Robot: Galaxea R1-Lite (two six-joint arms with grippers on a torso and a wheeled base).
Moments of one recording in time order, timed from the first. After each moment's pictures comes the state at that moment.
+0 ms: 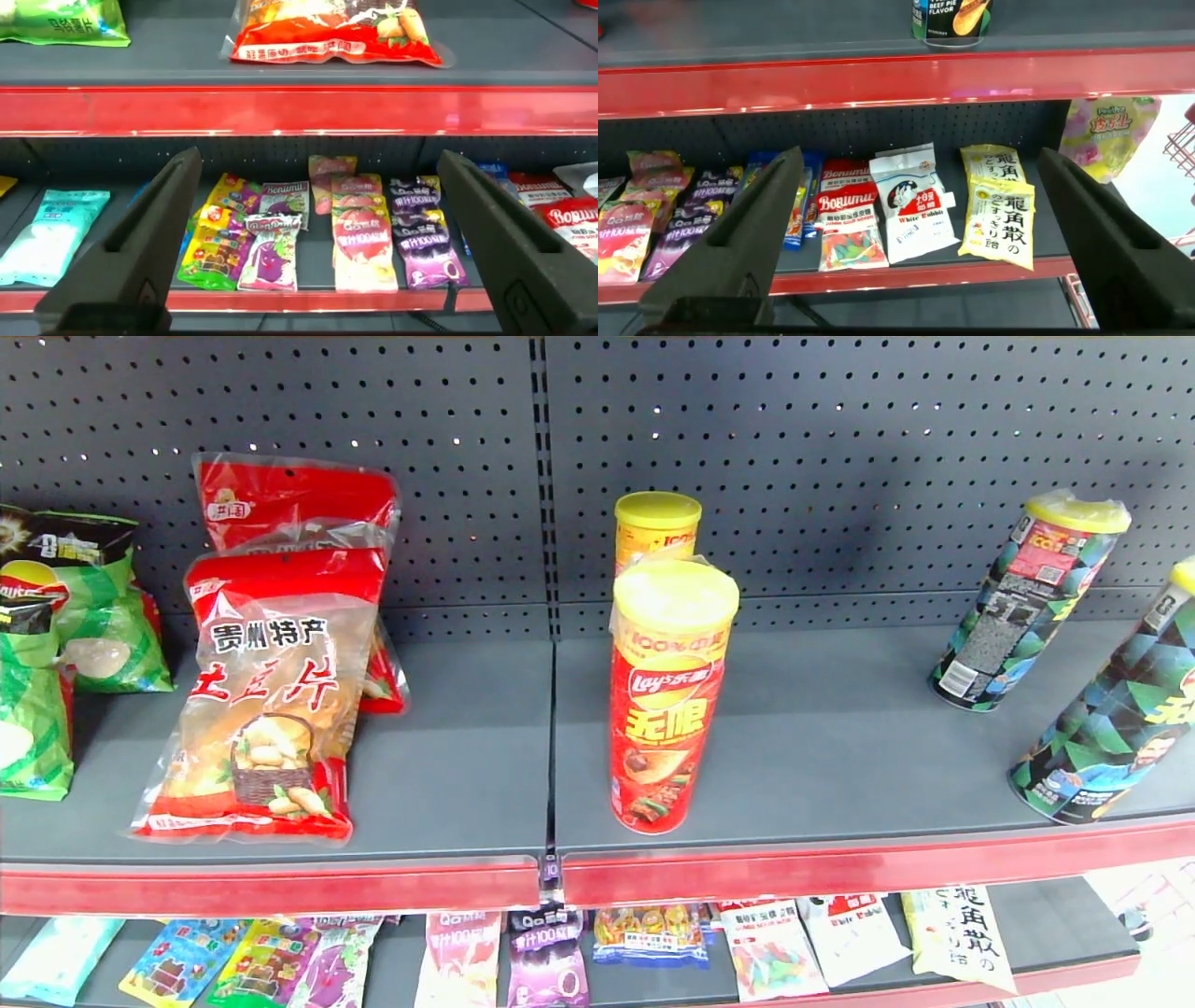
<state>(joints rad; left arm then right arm) 0.00 0.00 0.00 0.00 0.02 -0.01 0.00 0.00 0.00 0.00 -0.01 0.00</state>
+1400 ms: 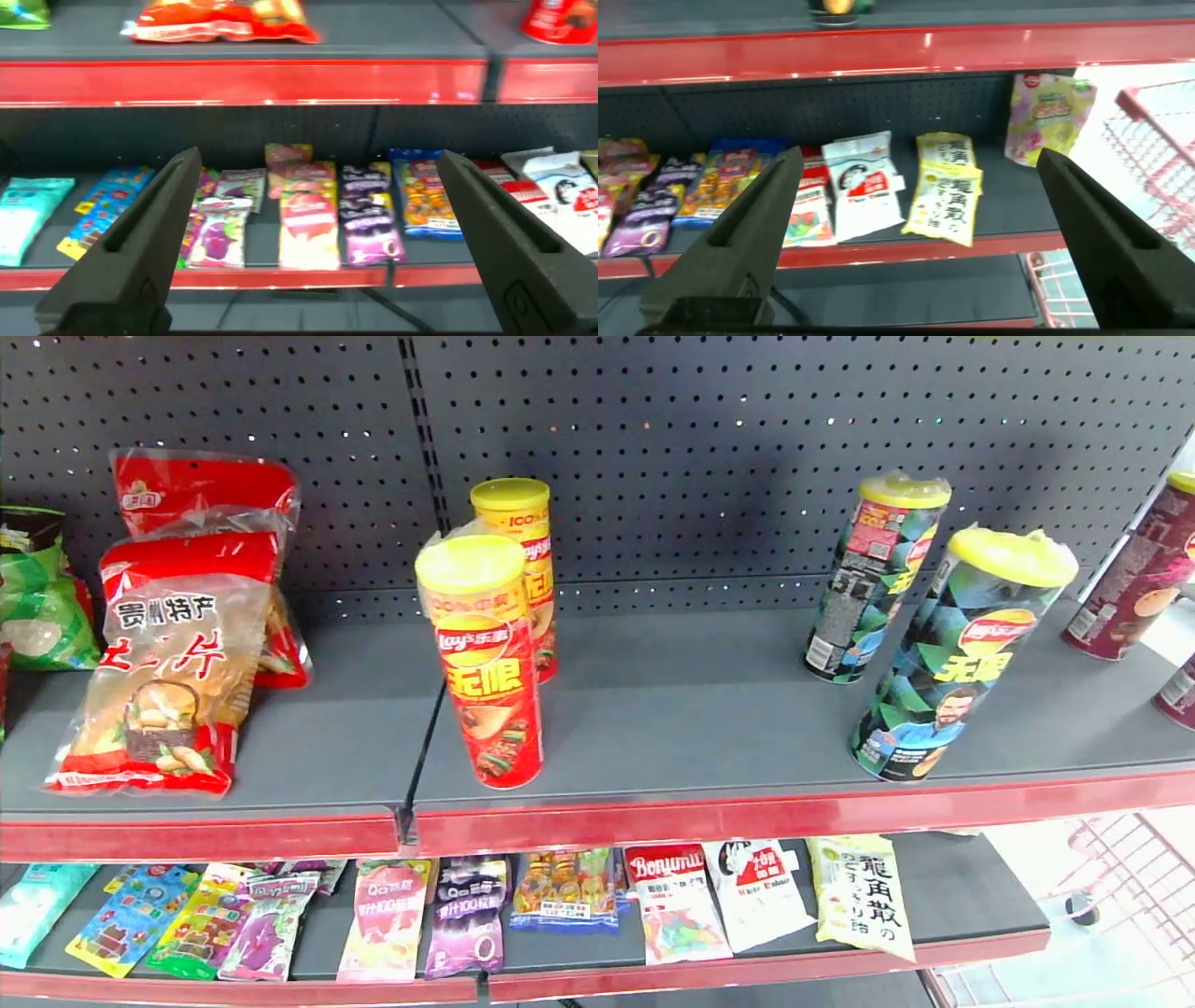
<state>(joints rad) 0.00 0.00 0.00 0.00 0.02 -0.01 0.00 0.00 0.00 0.00 -0.01 0.00</state>
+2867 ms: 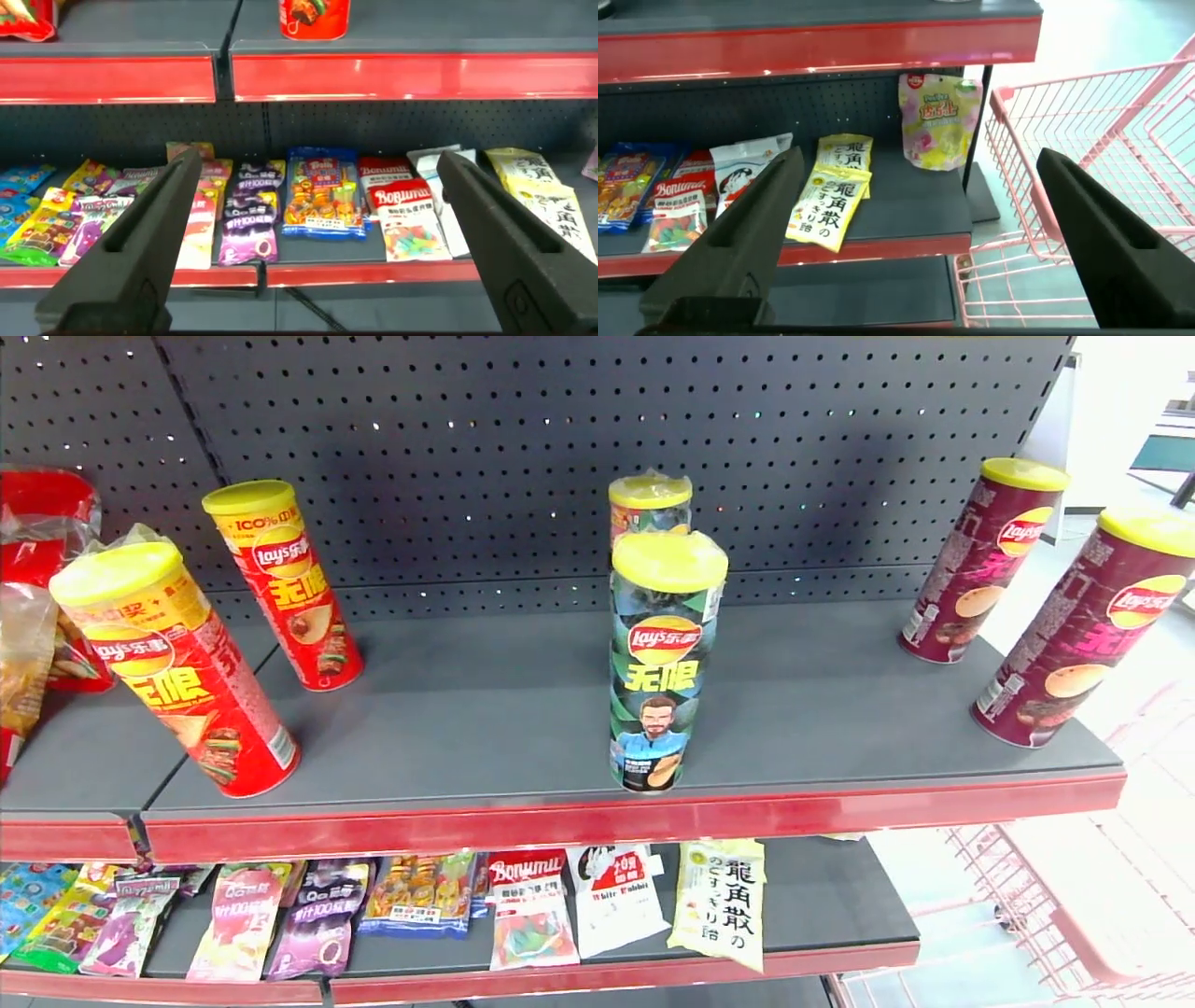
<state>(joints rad) 0.00 0.00 0.00 0.00 0.02 -0.01 0.00 0.00 0.00 0.00 -0.01 0.00</state>
